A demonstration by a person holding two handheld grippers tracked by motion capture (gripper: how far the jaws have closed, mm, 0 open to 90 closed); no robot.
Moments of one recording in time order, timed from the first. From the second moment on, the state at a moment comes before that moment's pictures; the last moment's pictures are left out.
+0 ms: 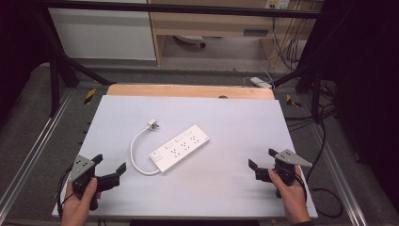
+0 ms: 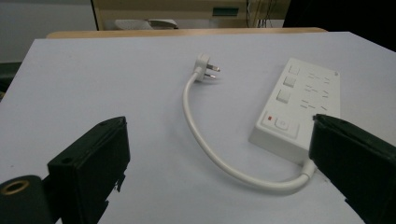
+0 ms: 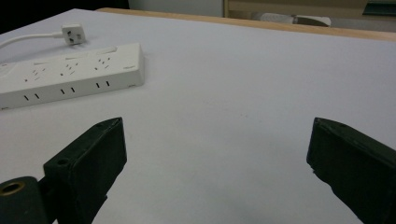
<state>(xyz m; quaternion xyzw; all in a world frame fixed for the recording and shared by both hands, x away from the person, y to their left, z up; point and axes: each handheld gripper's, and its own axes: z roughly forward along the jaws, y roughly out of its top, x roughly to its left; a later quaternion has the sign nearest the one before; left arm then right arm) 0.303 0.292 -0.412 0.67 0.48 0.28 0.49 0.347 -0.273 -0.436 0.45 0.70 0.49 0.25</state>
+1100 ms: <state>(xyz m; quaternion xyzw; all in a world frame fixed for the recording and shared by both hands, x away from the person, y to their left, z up) 0.306 0.291 -0.417 0.68 0.49 0.26 0.48 0.349 -0.258 -0.405 0.44 0.69 0.53 0.24</state>
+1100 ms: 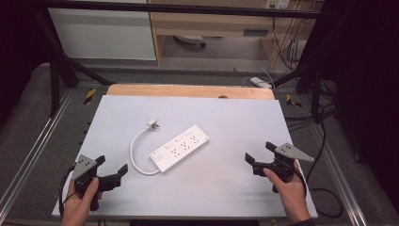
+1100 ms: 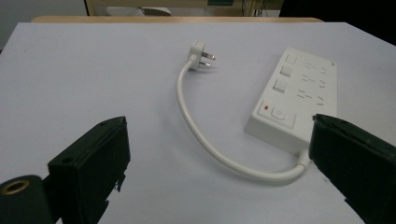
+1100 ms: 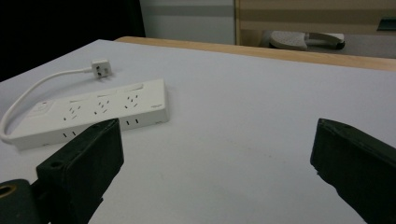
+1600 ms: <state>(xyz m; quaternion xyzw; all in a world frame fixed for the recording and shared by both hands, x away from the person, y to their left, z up) 0.306 0.289 -0.419 0.69 0.49 0.25 0.48 0.356 -0.243 -0.394 0.43 0.70 0.52 0.22</state>
